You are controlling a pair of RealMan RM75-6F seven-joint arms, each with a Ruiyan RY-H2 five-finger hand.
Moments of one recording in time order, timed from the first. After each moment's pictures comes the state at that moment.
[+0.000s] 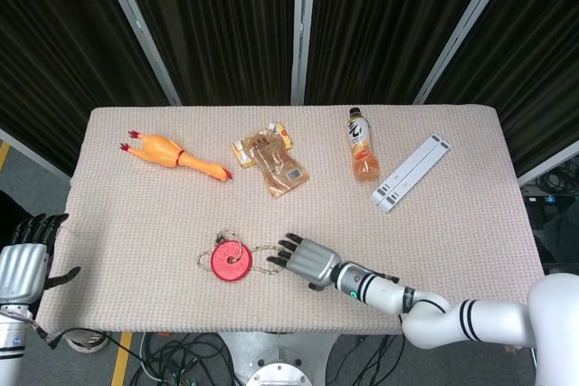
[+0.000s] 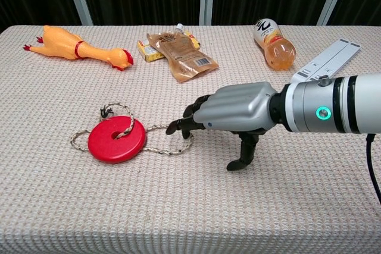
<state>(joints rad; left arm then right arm) -0.09 -1.30 -0.05 -1.35 1.47 1.49 -0.03 0.96 -1.48 0.06 -1.62 -1.30 0.55 -0.41</state>
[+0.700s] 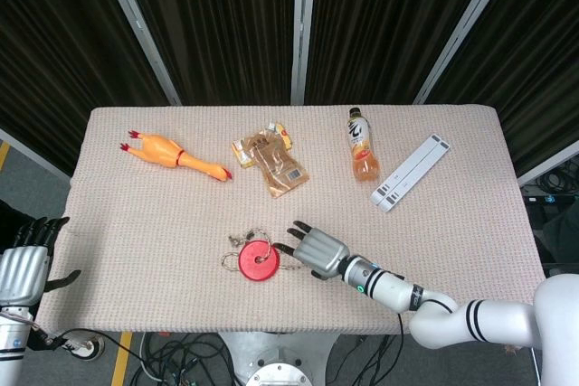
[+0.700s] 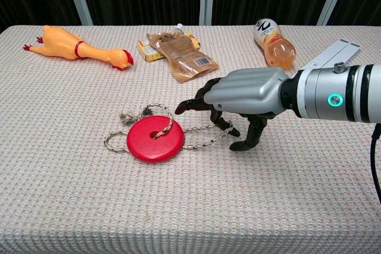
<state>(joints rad) -0.09 -1.31 -0.05 -1.33 1.46 1.47 -0.05 0.96 -1.46 0.04 -1.61 -1.30 0.65 -0.40</state>
